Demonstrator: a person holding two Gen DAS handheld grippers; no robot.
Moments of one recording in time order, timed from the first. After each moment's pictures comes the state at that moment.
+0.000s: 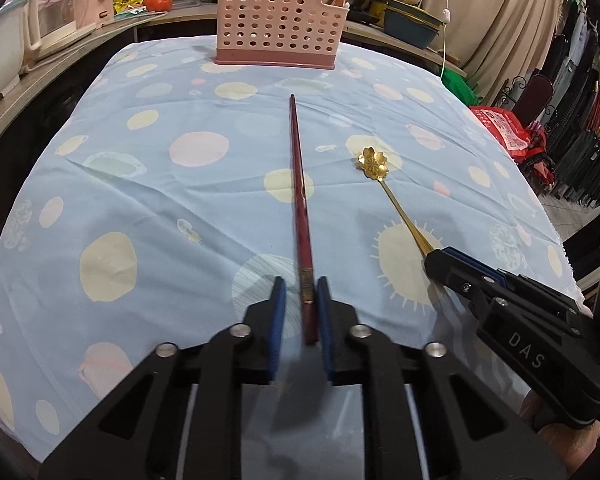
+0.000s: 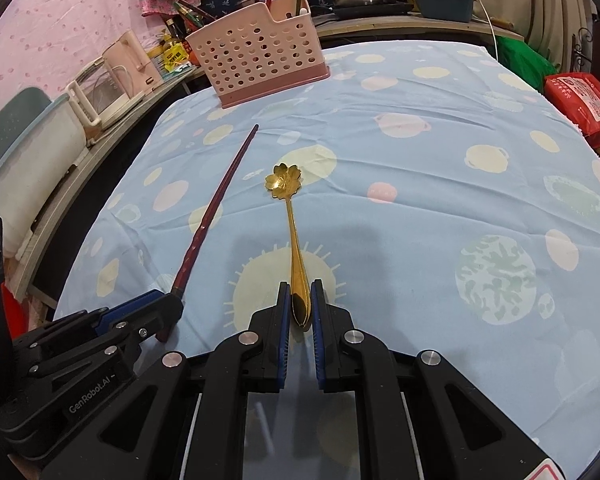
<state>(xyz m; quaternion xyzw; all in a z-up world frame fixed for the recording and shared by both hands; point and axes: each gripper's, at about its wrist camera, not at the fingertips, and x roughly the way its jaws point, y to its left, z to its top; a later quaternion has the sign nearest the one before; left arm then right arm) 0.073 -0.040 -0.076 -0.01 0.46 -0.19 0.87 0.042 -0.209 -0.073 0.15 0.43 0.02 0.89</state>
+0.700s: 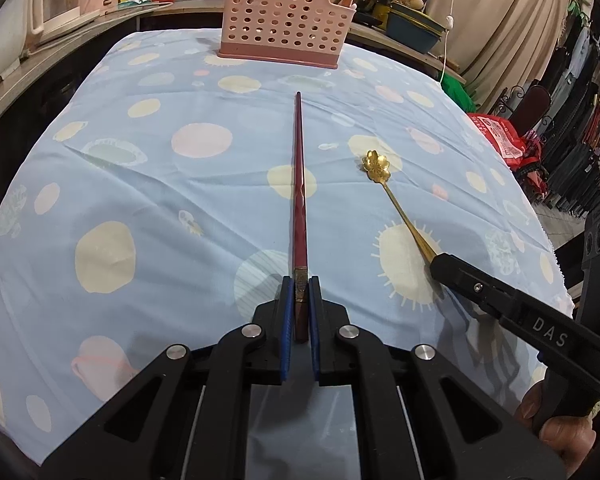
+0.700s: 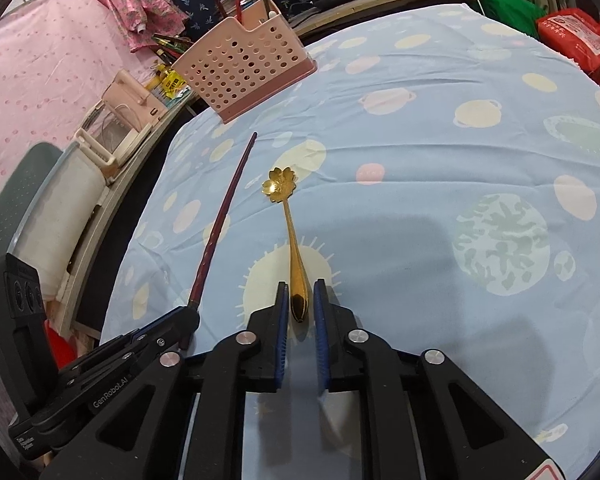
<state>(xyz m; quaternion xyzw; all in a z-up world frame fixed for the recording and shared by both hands) 0.074 -0.033 -0.078 -0.03 0.47 -0.20 0.86 0.036 -0.234 -0.082 0.26 0.42 0.05 0.87</state>
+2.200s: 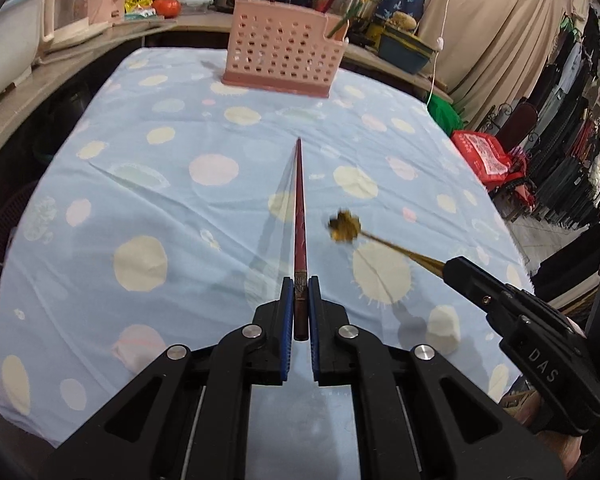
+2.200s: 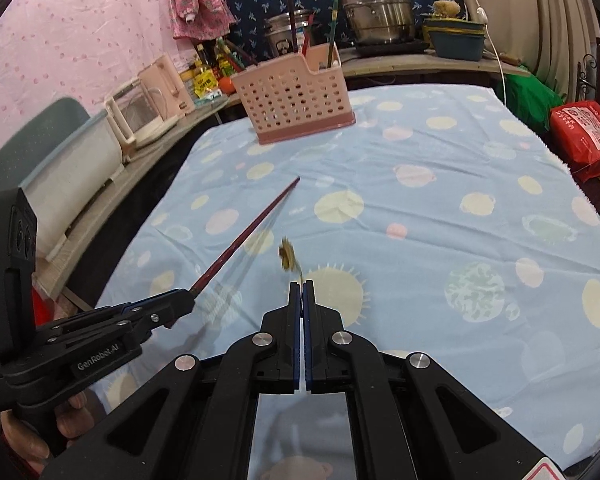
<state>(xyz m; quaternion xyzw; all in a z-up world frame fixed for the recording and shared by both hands) 0.056 -0.012 -0.029 -0.06 0.45 -0.21 0.87 0.004 -0.199 -0.016 0.14 0.37 0.04 0.92</state>
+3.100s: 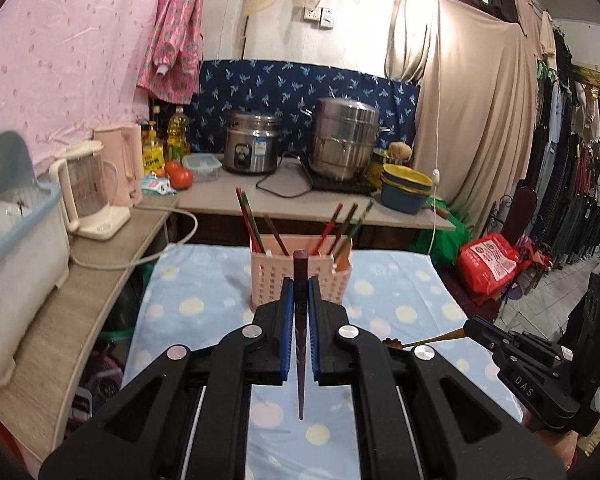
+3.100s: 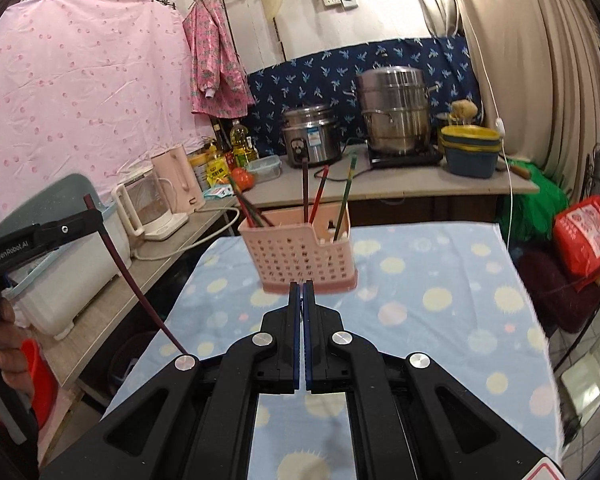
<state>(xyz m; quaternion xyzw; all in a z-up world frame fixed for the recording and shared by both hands) 0.138 0.006 0.180 -0.03 0.24 -0.18 0.95 0.093 -0.235 0.129 0.09 0.25 0.05 0.96</state>
